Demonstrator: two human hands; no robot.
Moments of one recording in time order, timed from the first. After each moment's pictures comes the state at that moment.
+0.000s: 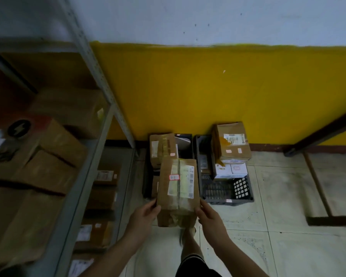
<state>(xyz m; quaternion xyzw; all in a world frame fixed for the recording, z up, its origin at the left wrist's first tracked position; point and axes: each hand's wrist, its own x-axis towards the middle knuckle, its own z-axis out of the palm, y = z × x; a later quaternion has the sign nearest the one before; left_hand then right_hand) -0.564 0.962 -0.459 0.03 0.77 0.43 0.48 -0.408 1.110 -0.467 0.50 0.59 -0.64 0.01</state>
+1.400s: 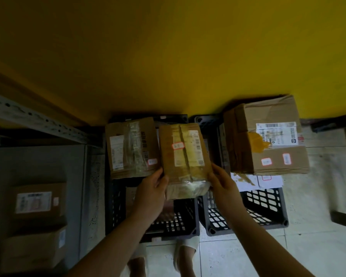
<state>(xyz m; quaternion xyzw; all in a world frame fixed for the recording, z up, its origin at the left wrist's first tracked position) -0.751 1.242 -0.764 0.08 0.75 0.43 0.49 -0.596 1.367 -0.776 0.57 0.57 -0.59 -0.03</state>
